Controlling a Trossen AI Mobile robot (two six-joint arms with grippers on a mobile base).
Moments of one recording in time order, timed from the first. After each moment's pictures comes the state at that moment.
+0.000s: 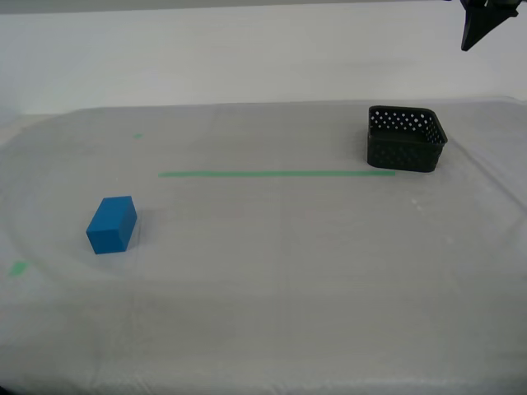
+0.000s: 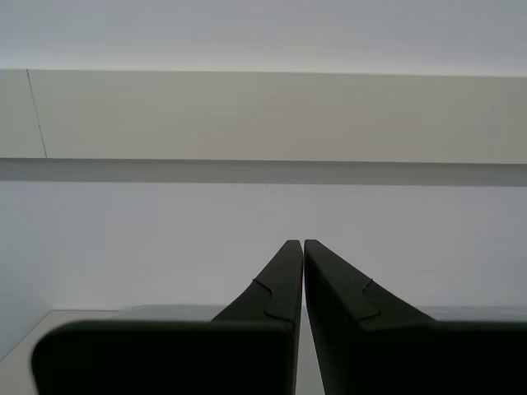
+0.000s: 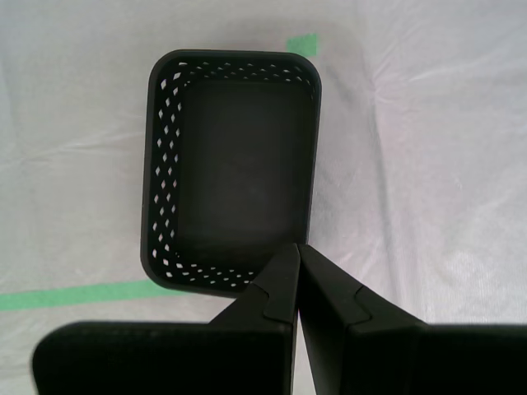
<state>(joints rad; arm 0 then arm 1) 0.00 2.08 2.00 -1.14 -0.10 0.22 0.00 1.05 0.52 0.61 -0.01 0.00</state>
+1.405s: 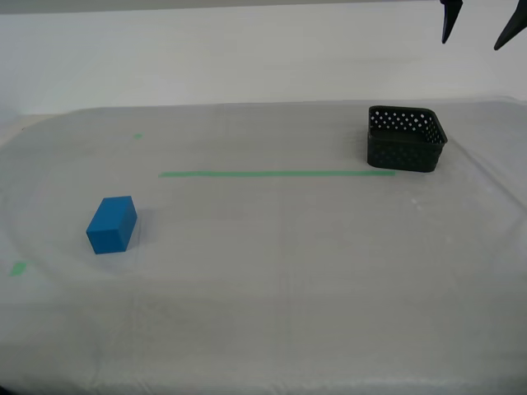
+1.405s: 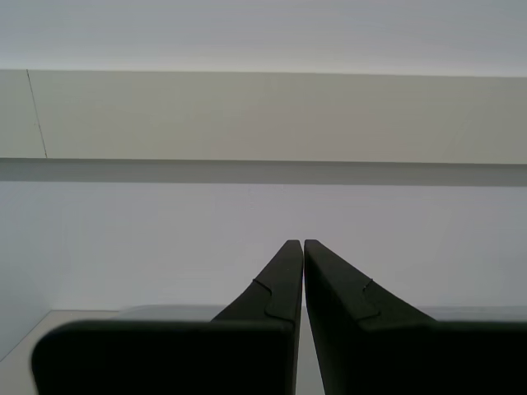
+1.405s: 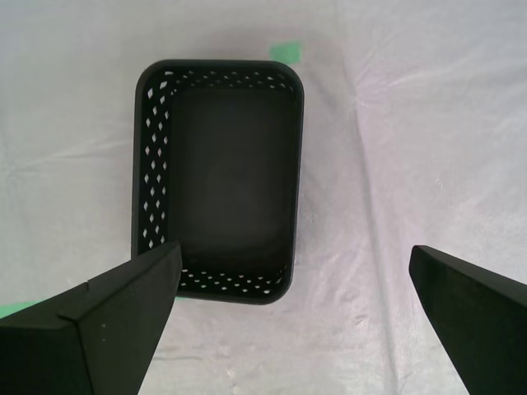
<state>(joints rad) 0.00 2.08 2.01 -1.15 -0.06 0.23 0.00 1.05 0.52 0.61 -0.01 0.00</state>
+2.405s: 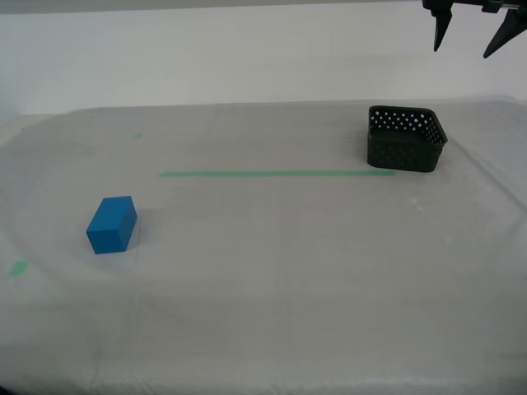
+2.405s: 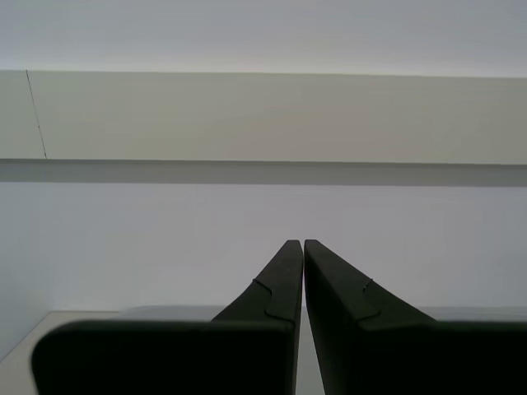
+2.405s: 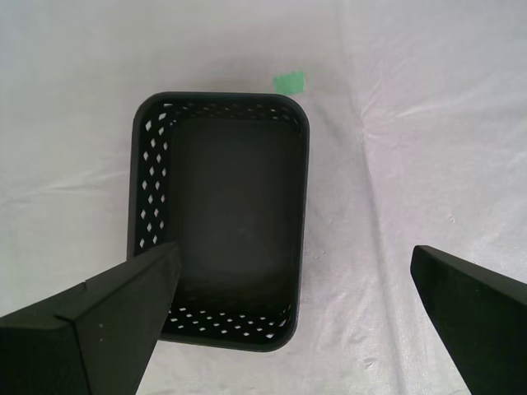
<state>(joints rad) 0.01 2.13 2.01 -1.06 -0.05 0.24 0.00 1.05 0.52 0.61 -0.01 0.00</state>
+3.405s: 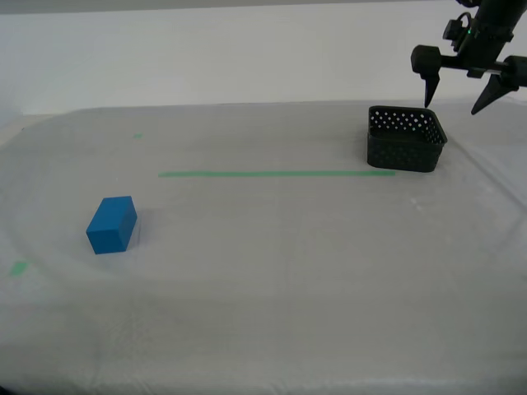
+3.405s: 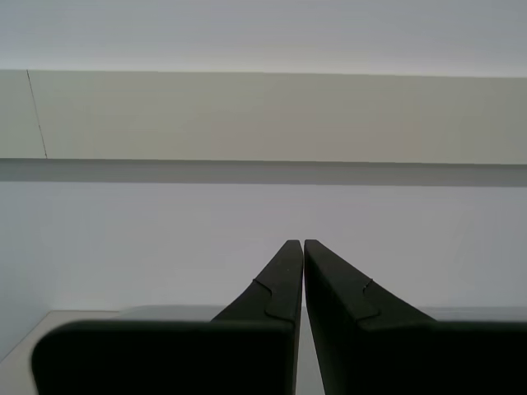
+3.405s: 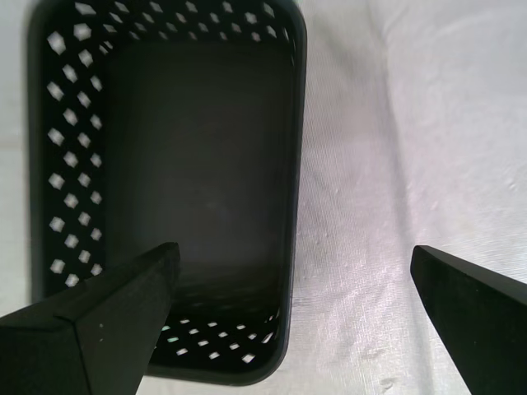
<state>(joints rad) 0.01 2.14 1.69 -0.79 -0.05 0.24 0.00 1.05 0.52 0.61 -0.01 0.00</state>
